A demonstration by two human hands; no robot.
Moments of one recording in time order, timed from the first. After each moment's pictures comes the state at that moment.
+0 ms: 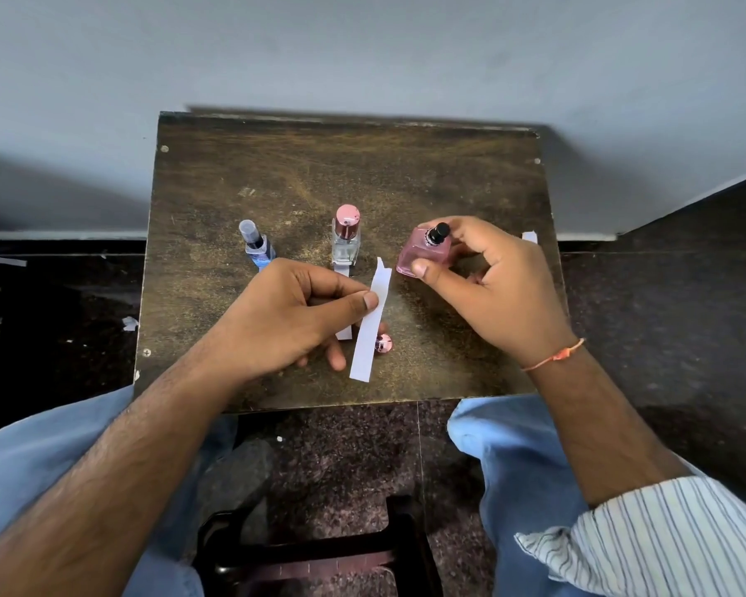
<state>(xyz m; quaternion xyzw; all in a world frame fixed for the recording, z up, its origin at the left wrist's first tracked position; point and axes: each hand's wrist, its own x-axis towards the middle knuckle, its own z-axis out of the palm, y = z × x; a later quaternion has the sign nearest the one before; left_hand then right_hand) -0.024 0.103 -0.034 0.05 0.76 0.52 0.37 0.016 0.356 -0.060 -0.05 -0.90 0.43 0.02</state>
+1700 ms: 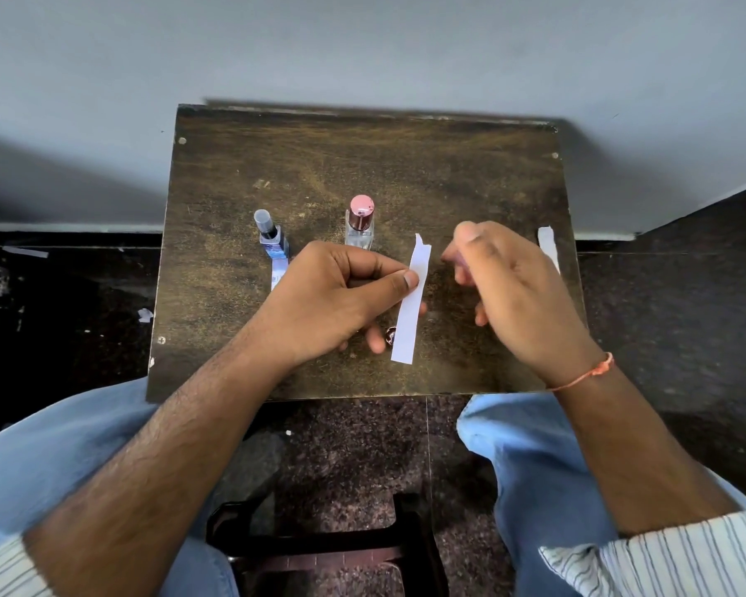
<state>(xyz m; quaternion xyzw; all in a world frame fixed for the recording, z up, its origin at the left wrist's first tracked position) -0.020 0.124 -0.032 0.07 0.74 0.57 0.34 0.027 0.337 -0.031 -0.14 -0.85 0.49 -0.06</state>
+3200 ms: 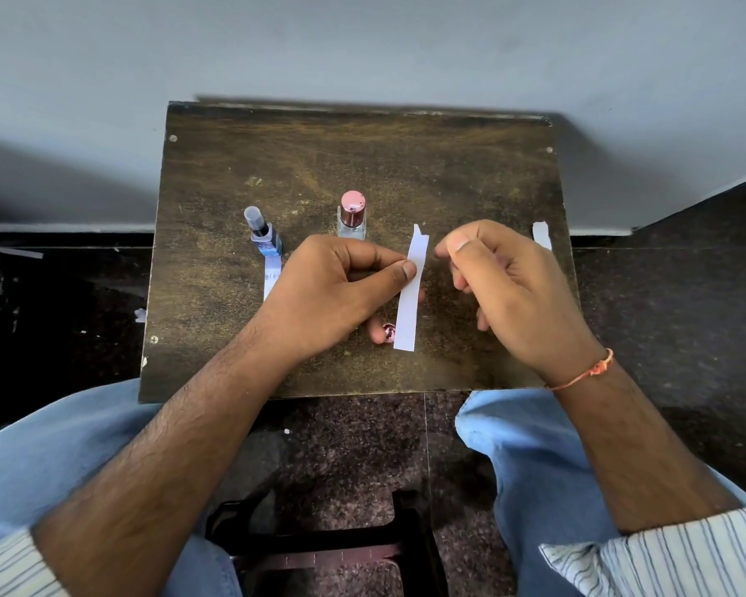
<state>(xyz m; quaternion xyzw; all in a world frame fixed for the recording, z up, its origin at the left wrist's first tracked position) -0.020 0.133 -0.036 0.07 0.76 0.57 0.30 0.032 0.340 -0.027 -0.10 -0.86 0.50 -0.03</state>
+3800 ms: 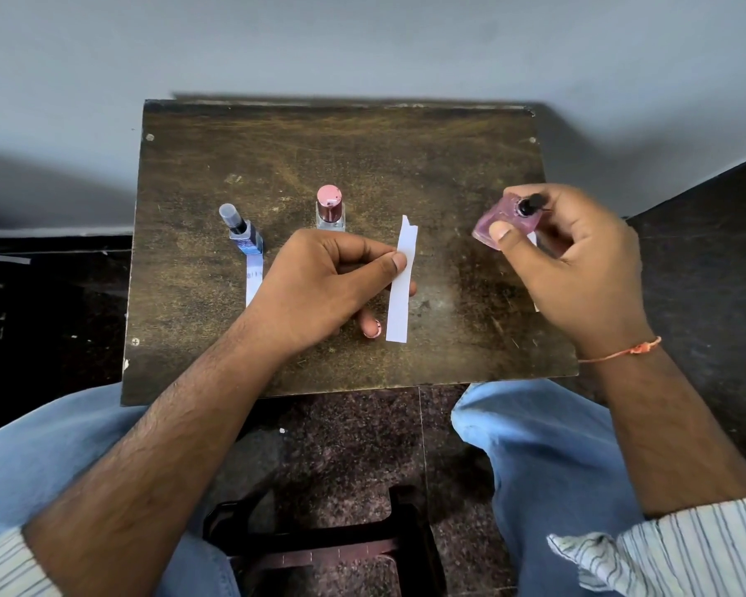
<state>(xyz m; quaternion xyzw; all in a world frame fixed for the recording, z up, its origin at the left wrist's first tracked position) -0.019 0.142 -0.036 0.07 0.77 0.56 0.31 0.036 0.398 -0.038 -0.14 -0.90 0.40 0.13</state>
